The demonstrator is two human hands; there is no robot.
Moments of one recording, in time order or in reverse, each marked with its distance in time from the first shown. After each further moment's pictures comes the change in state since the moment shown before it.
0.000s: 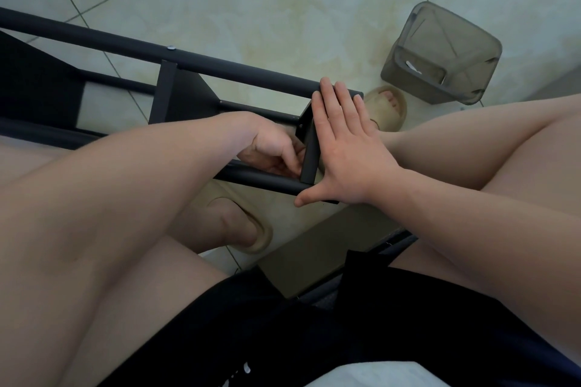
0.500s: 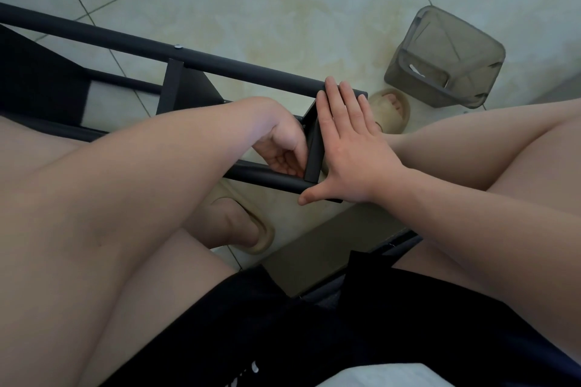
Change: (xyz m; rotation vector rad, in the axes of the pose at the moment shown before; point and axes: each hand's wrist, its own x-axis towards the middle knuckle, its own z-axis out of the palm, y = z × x) left_hand 0.002 0.025 -0.001 0.221 0.139 -0.217; right_hand 0.002 0.000 -0.001 0.005 -0.004 0.000
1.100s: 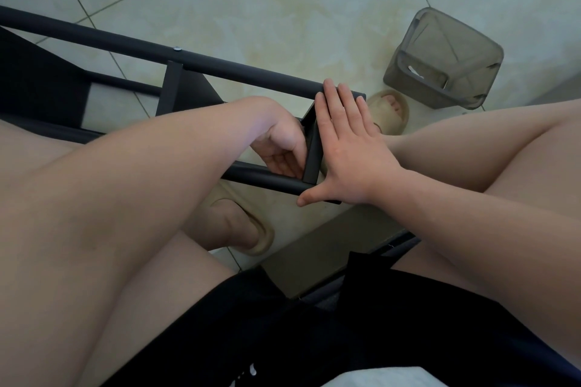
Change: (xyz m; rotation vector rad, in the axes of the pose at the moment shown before) left_hand -0.003 0.001 -0.003 0.074 -0.008 0.013; right_hand -0.001 -0.001 0.000 0.003 0.007 0.006
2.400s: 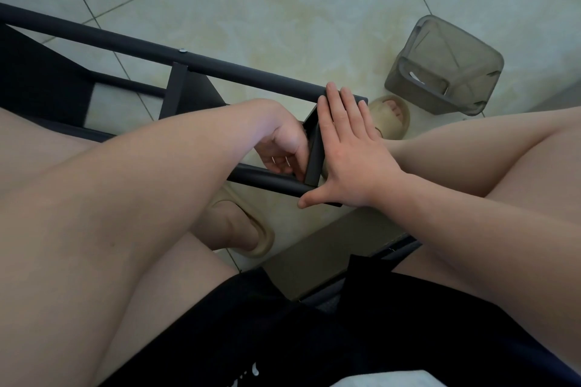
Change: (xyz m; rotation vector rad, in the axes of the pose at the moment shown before) left_hand 0.002 0.002 -0.004 0.096 -0.038 -0.025; right_hand 0.001 -0.001 -0.001 -0.008 0.001 -0.003
